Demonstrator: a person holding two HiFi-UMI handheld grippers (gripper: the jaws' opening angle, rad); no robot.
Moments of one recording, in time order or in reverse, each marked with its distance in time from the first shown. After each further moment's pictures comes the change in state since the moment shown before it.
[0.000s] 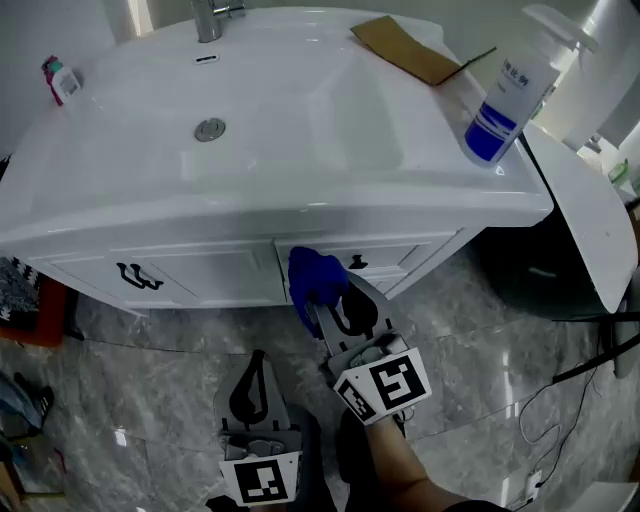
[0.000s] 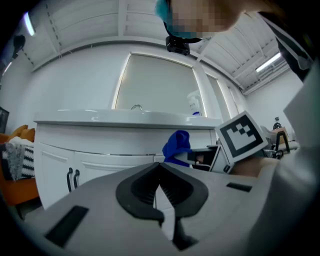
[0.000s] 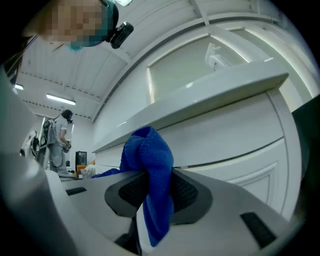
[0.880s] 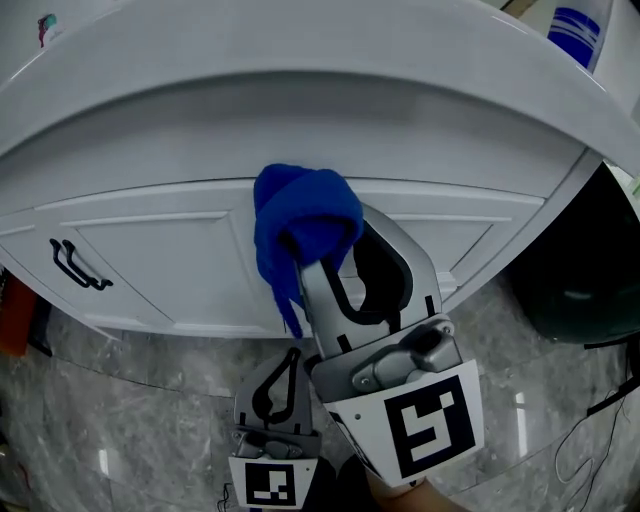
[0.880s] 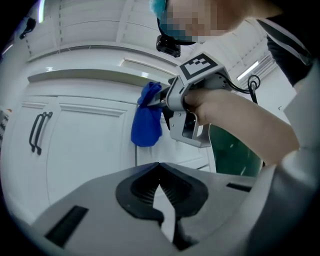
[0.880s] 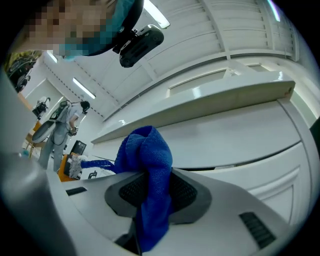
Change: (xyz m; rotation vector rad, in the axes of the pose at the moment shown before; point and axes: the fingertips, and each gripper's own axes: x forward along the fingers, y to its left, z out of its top) left arm 0.084 -0.024 -0.185 0.037 -0.144 -0.174; right arm 0.038 -0.005 -0.030 -0.239 -0.244 -0.002
